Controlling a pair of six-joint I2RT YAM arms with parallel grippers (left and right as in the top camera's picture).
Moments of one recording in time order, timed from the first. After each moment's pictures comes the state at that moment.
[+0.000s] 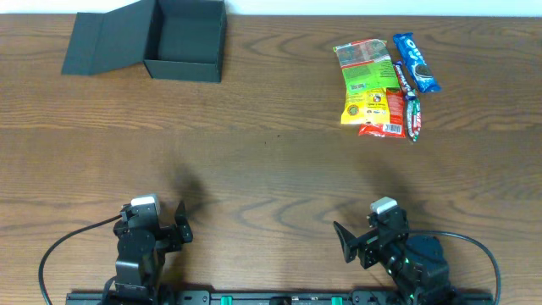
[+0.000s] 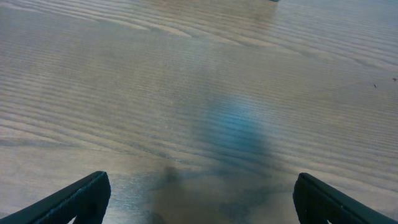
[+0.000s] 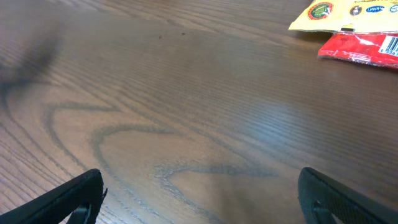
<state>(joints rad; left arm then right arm) -0.16 0.01 0.17 -0.72 -0.17 -0.23 0.40 0.01 0.16 -0.66 -0.13 0.10</state>
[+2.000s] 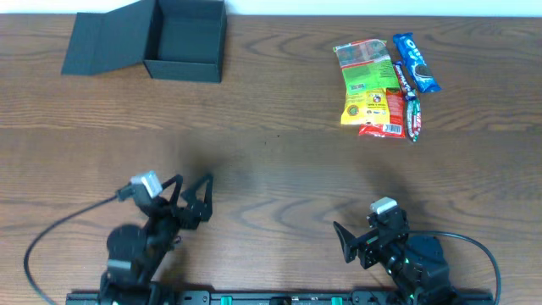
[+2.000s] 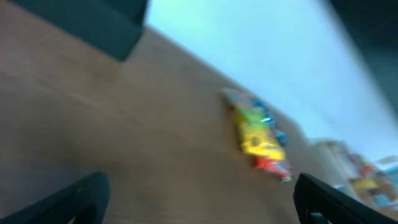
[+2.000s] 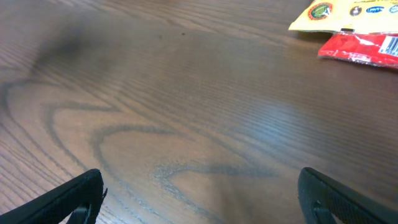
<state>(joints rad) -0.16 0.30 0.22 -0.18 0.24 -0.66 0.40 0.01 0.16 -0.66 -0.13 0.10</state>
